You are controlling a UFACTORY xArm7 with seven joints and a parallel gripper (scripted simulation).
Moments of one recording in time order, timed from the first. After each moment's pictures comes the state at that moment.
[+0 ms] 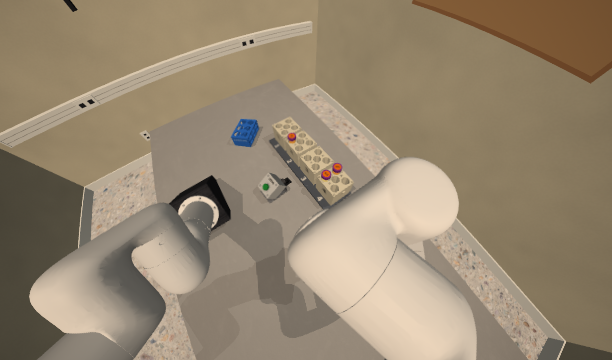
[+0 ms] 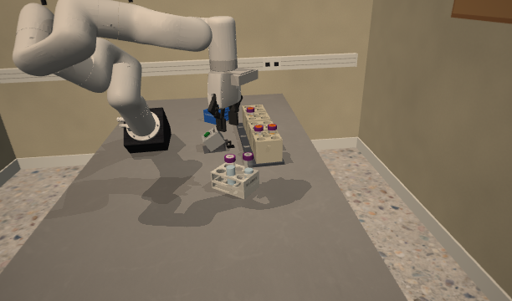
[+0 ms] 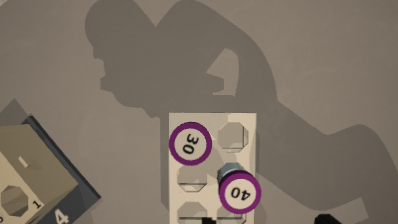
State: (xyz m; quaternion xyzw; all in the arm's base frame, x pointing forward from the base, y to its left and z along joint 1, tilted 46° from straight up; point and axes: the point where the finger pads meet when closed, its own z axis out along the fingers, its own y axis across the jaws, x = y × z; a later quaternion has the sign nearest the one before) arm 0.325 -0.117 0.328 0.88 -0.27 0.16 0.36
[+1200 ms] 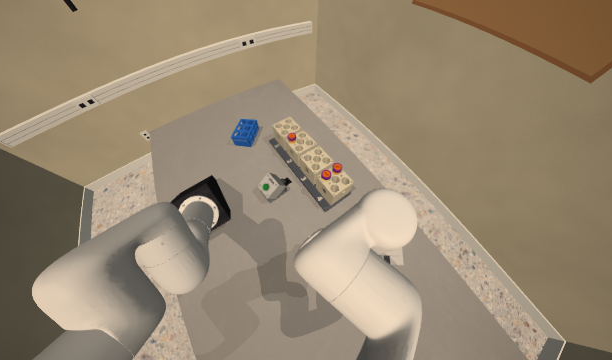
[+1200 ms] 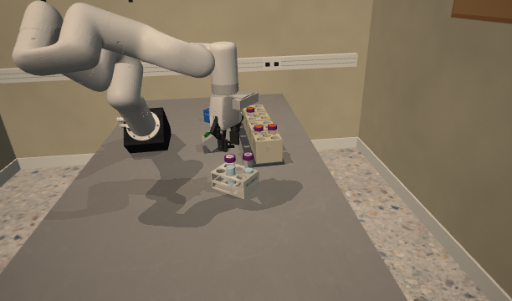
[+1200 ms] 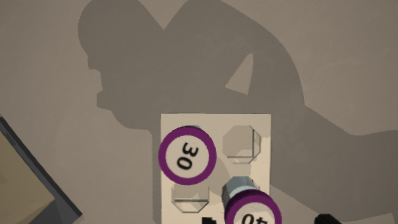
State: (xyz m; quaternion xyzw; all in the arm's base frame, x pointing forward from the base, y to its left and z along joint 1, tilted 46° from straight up) arm 0.330 -0.162 0.284 0.88 -0.27 0.16 0.36
